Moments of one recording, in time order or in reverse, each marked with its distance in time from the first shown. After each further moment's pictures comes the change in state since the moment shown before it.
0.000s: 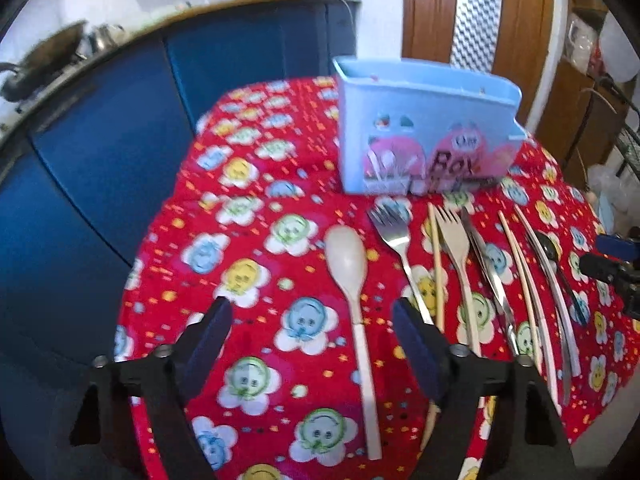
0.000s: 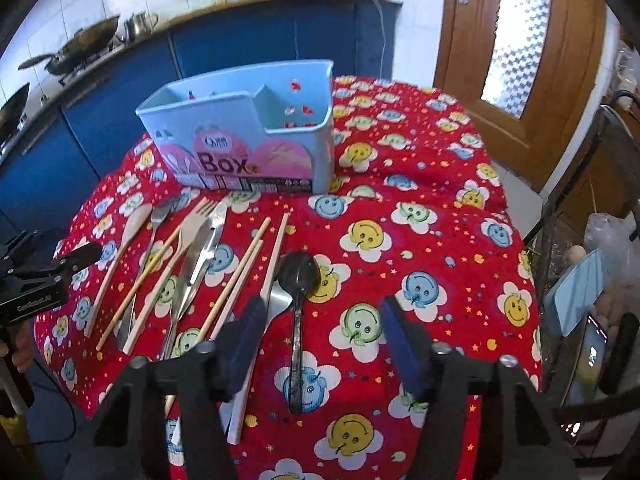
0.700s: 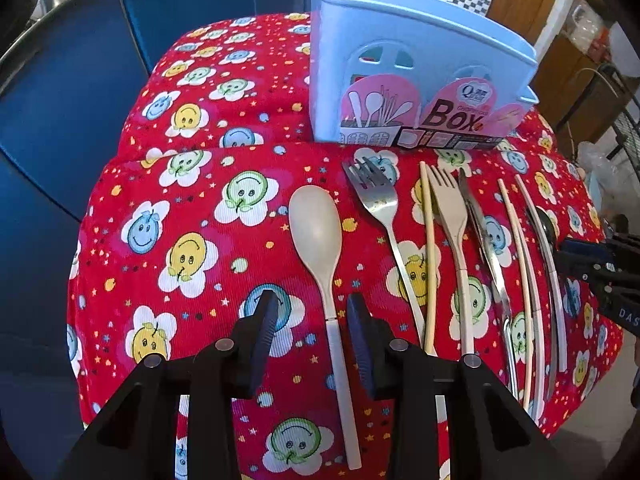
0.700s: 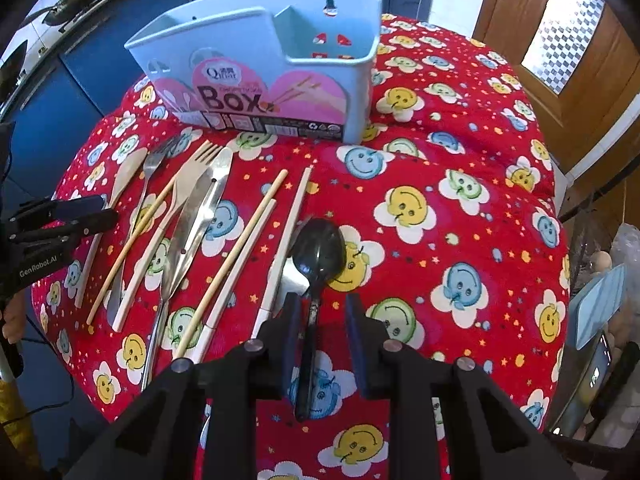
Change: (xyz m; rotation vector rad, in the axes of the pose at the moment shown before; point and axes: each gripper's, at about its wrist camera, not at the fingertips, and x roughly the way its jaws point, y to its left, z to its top) left arm 0.038 -0.004 0.016 -0.002 0.220 -0.095; right arm 0.040 0.009 0.019 -0.083 0.229 0.040
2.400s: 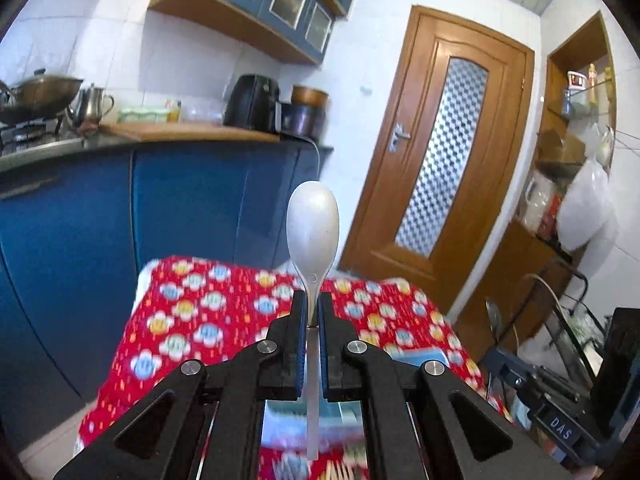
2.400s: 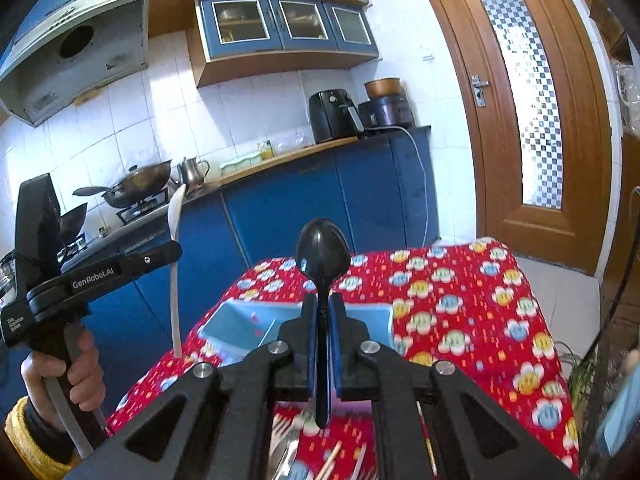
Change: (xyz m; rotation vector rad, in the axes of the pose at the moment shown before) left arm -0.121 -0.004 0.103 -0.133 -0.782 -0.165; right arm -0.092 -0.016 0.054 0.113 -0.847 0.173
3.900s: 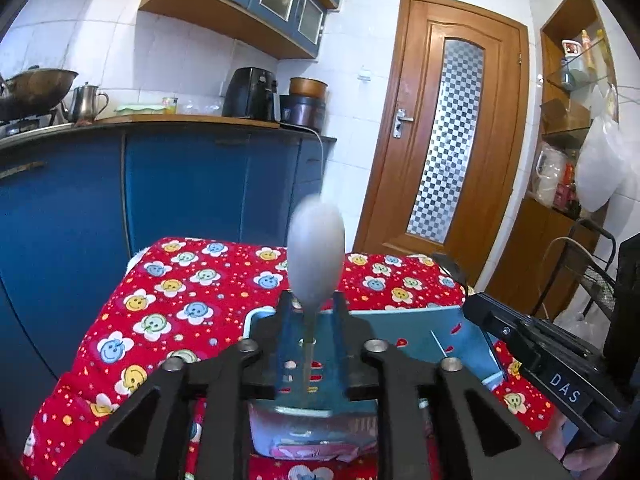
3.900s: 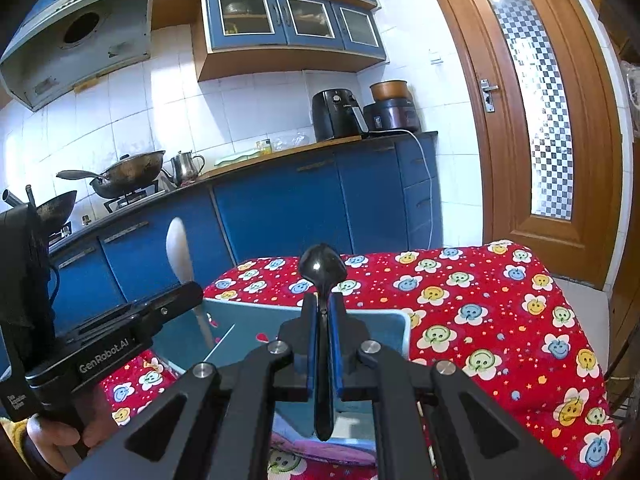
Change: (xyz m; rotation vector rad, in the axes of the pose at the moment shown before) left arm 0.054 -0.001 -0.072 0.063 0.007 0.033; right arm 0.063 -0.008 -0.032 -0.035 -0.016 0.005
